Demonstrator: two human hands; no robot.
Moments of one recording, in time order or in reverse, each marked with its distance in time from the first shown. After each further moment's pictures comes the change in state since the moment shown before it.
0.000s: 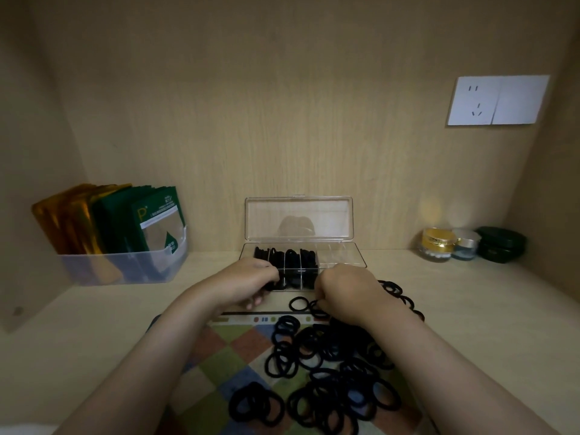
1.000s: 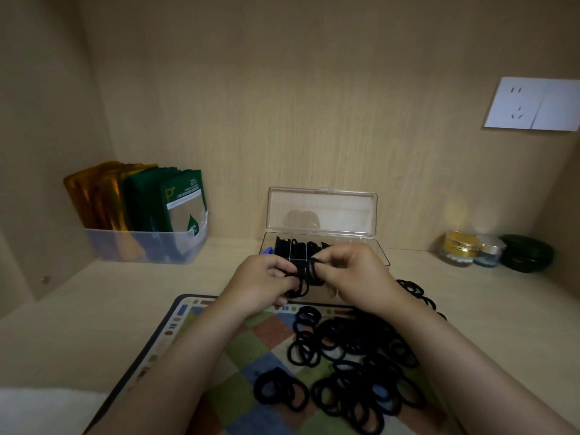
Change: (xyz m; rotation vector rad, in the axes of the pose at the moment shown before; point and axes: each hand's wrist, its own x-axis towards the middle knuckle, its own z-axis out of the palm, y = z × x) left_hand 0.000 -0.038 0.016 -0.257 0.255 0.110; right_hand -0.003 -0.029 -0.018 1.031 0.187 0.030
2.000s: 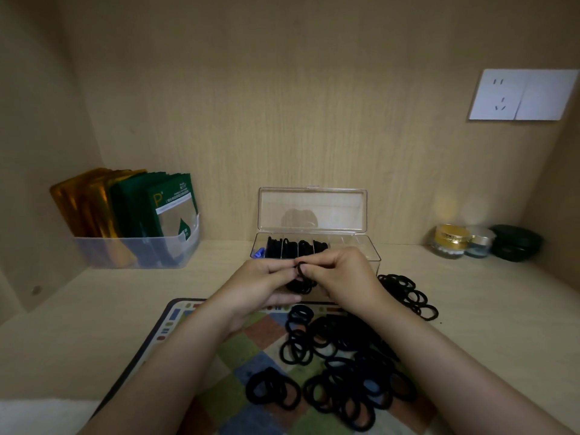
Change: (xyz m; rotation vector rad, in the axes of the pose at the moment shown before) left_hand -0.009 0.009 0.006 -0.352 -0.233 -0.055; right_hand -0.003 0.009 0.010 0.114 0.097 0.024
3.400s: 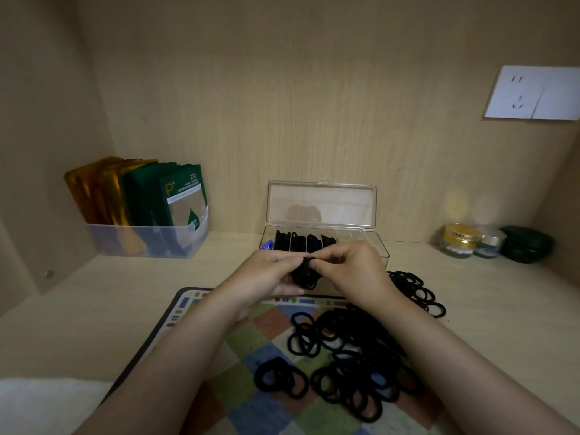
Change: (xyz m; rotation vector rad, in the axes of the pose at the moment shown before) left_hand 0.000 0.001 -0.005 0.059 -0.004 0.007; right_hand 0.000 0.003 0.002 -0.127 0.047 -0.034
